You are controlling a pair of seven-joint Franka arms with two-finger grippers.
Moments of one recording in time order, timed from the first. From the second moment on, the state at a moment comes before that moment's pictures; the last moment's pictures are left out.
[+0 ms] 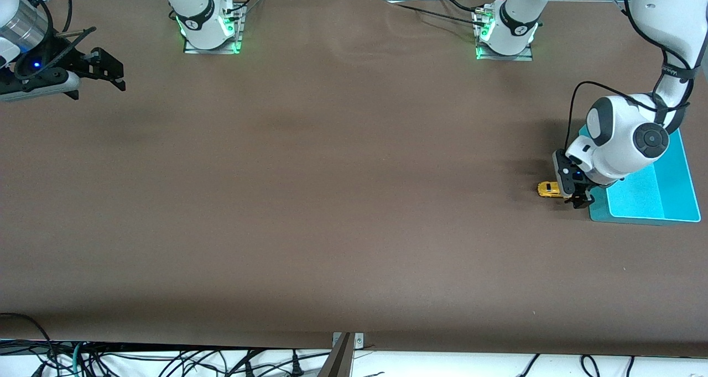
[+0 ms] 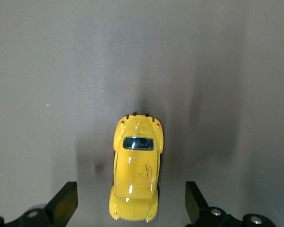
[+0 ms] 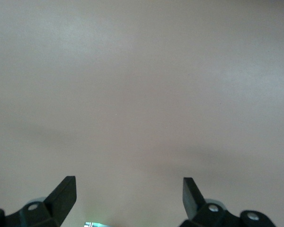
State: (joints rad) left arm 0.20 0.42 -0.04 -2.14 0.12 2.55 1.58; right arm -0.02 -0.20 0.06 -1.90 0.00 1.68 -0.20
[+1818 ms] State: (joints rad) left arm 0.20 0.37 -0.08 -1.93 0.12 2.22 1.63; right arm -0.02 -0.20 0.06 -1.90 0.00 1.68 -0.19
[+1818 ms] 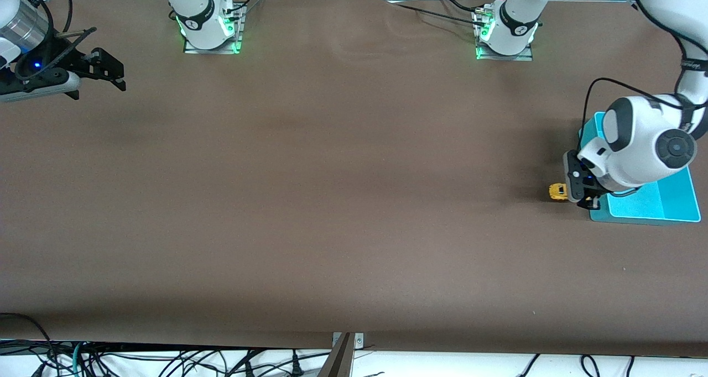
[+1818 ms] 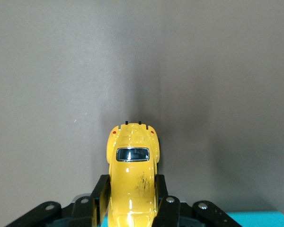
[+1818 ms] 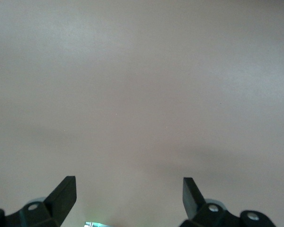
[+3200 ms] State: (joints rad) left arm 0.51 0.52 -0.08 -1.67 0.09 2.08 2.13; right arm -0.02 -0.20 0.06 -1.90 0.00 1.68 -0.19
